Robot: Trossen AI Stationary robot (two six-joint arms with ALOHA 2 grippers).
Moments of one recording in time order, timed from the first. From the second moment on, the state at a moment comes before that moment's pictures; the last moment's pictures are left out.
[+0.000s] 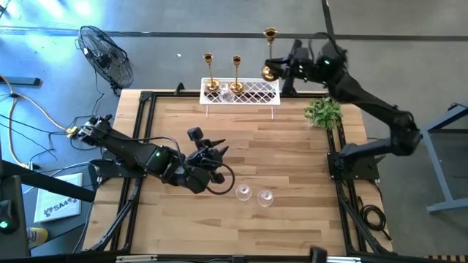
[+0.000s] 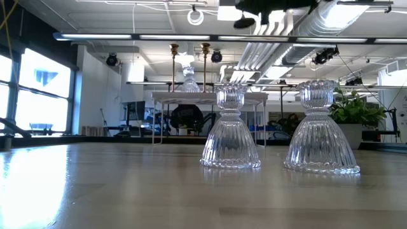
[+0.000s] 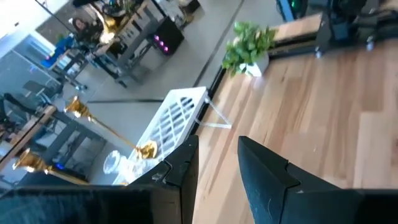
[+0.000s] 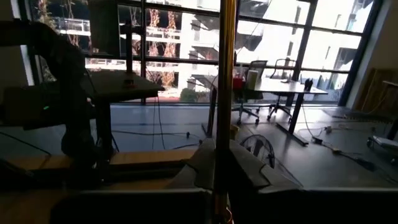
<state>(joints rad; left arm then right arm) -0.44 1.53 1.57 -0.72 -1.08 -0.09 -0.72 1.29 1.25 0.11 -0.48 -0.09</state>
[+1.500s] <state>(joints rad) -0.40 1.49 1.35 -0.61 -0.87 -0.27 -0.96 1.58 0.87 0.77 -0.75 -0.04</state>
